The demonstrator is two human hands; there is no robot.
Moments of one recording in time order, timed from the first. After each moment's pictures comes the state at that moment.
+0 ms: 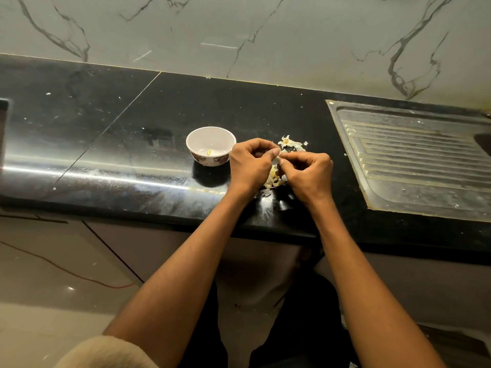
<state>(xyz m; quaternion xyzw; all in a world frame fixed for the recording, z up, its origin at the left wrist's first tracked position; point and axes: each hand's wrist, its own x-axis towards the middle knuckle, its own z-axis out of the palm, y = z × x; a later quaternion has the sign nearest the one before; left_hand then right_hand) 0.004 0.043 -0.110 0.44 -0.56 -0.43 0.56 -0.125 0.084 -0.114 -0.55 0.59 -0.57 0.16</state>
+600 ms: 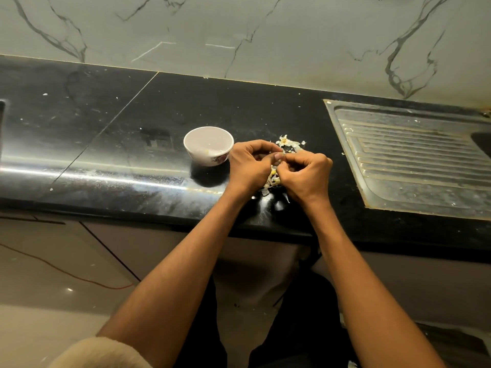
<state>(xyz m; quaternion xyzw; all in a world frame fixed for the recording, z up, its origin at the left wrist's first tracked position) 0.002 0.047 -0.110 0.39 -0.58 -0.45 0.56 -0.122 0.085 -0.113 -0.59 0.59 -0.55 0.04</state>
